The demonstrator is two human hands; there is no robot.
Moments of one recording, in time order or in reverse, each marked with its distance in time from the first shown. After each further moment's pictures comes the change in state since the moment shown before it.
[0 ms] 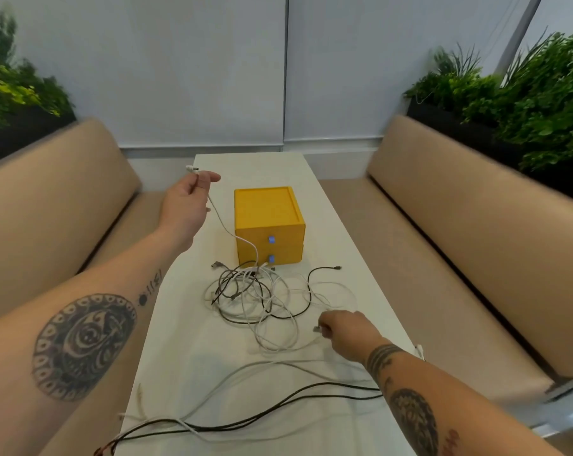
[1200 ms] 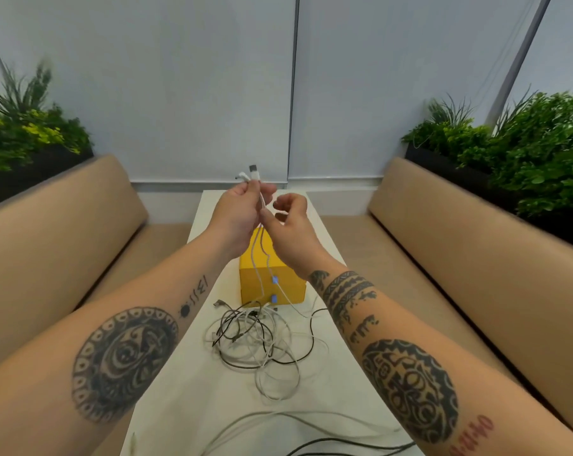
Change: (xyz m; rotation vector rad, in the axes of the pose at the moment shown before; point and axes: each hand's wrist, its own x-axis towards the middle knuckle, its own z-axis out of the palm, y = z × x) left_hand 0.015 0.084 0.060 -0.461 -0.189 -0.157; right_hand 0.051 -0.126 -0.228 1.161 0.596 -0.273
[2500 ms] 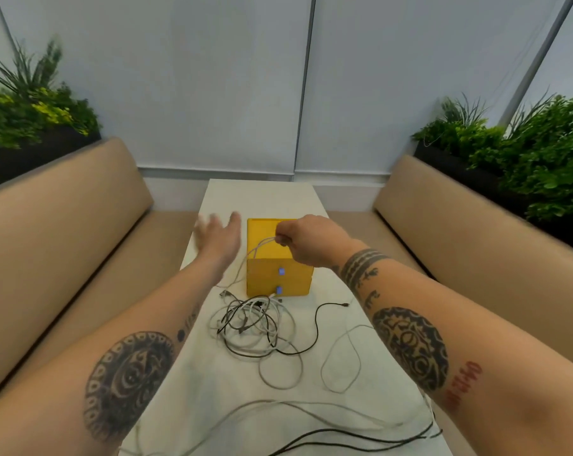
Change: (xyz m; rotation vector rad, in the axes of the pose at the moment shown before) left_hand -0.026 -0.041 -0.057 0.514 0.303 -0.263; right_hand 0.020 0.021 -0.025 -1.175 -0.475 -0.281
